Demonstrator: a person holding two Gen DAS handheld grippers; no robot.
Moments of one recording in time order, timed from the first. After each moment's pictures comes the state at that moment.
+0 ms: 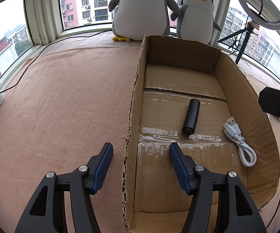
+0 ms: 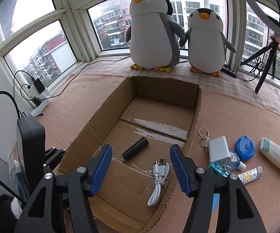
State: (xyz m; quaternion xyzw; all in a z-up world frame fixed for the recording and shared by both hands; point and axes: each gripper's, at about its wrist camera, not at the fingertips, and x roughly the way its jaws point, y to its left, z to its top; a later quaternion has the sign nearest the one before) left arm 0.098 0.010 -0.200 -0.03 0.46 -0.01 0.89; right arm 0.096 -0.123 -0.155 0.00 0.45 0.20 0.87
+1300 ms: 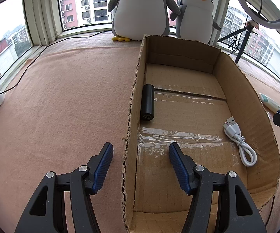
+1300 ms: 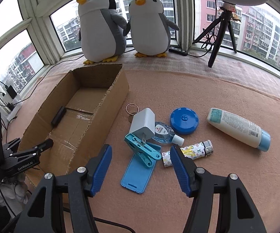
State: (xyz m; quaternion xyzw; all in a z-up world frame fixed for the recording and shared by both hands) left arm 0.098 0.010 -0.200 -0.03 0.46 -0.01 0.89; right arm 0.095 -0.225 -0.184 0.00 0.48 0.12 0.87
